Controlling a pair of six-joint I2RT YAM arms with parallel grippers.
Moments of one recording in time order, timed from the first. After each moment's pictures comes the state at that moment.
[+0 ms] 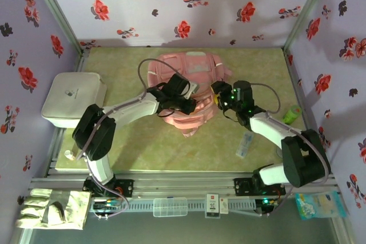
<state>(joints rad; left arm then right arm) -0.80 1.79 1.31 -0.41 0.22 -0.27 0.37 1.37 0.68 0.22 -0.26 1.38</state>
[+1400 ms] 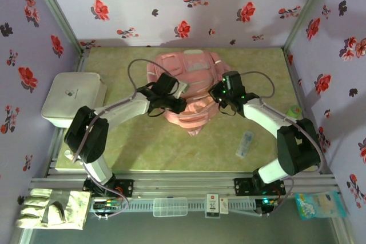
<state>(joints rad) -0.67 1.69 1.18 -0.42 0.26 -0.19 0.40 1.50 0.93 -0.13 -0.15 1.14</state>
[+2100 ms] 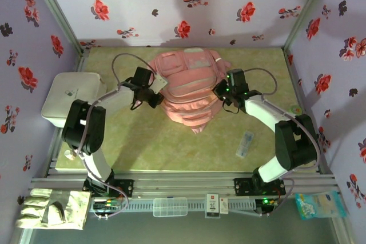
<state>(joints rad) -0.41 1.78 1.17 -0.38 0.26 0.35 0.34 1.54 0.95 -0.15 -0.17 1.01</state>
